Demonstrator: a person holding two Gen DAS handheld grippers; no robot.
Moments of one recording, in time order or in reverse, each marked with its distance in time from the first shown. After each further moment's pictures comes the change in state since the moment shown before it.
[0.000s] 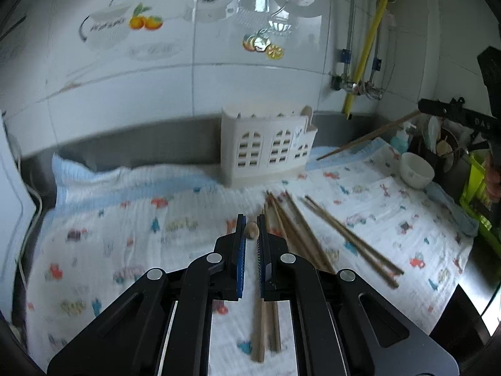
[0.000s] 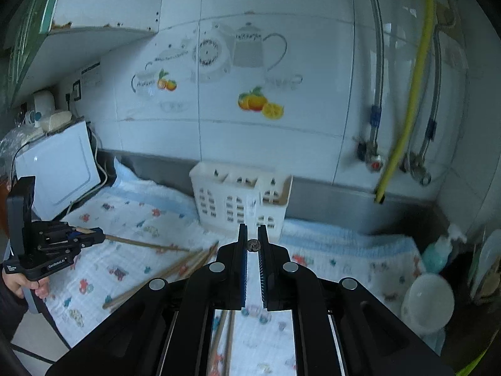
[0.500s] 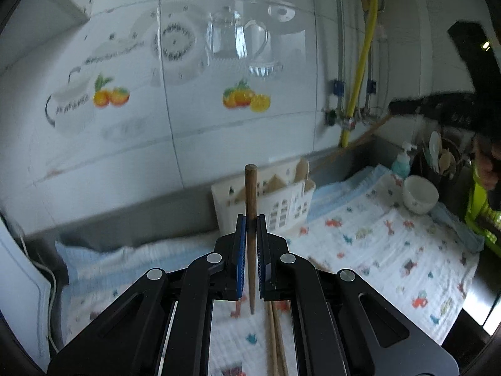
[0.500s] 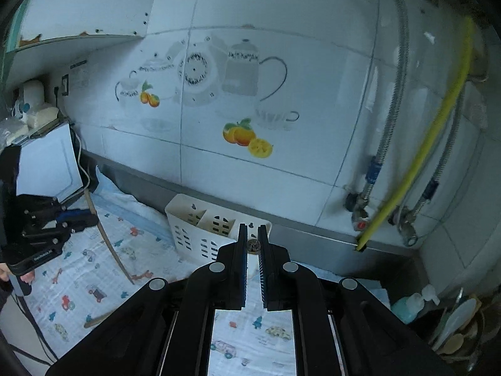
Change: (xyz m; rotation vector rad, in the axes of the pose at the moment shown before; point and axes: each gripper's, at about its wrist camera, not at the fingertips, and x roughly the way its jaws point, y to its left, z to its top) left arm 0.009 -0.023 0.106 0.128 -0.081 0.008; right arm 0.041 -0.016 0.085 -0.098 0.079 -0.046
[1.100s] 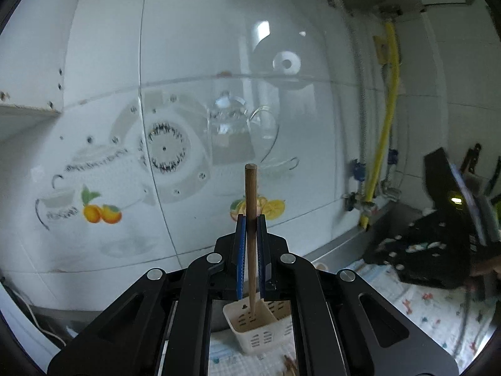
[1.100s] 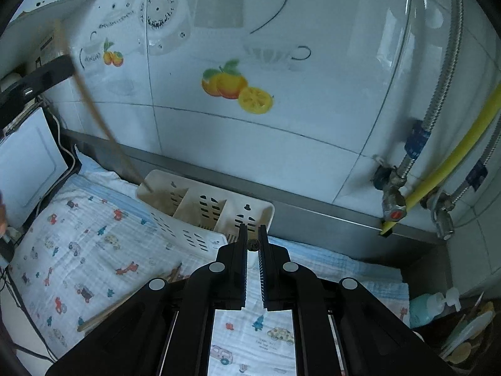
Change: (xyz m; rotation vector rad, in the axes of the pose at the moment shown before) left arm 0.039 -0.002 0.110 0.029 -0.214 0.073; right arm 0.096 -0.015 0.011 0.028 0.203 0.044
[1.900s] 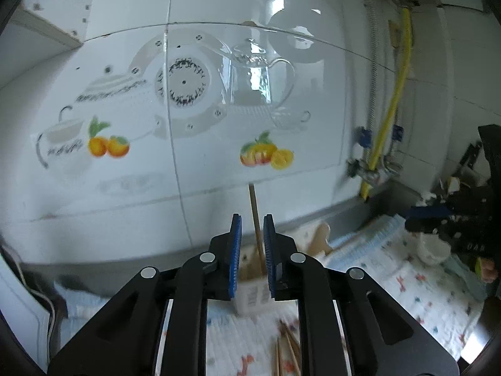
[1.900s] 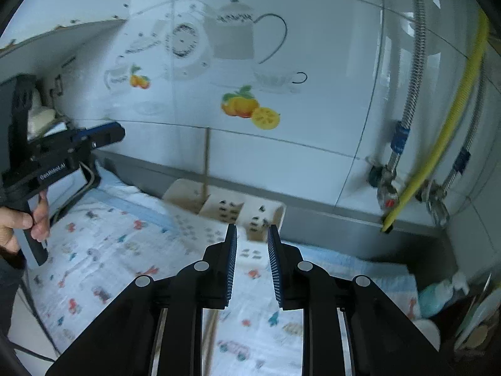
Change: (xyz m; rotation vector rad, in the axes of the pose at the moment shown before) left arm -0.022 0.019 -0.055 -0.092 0.123 -0.025; right arm -0.064 0.015 -0.048 0.037 -0.155 0.052
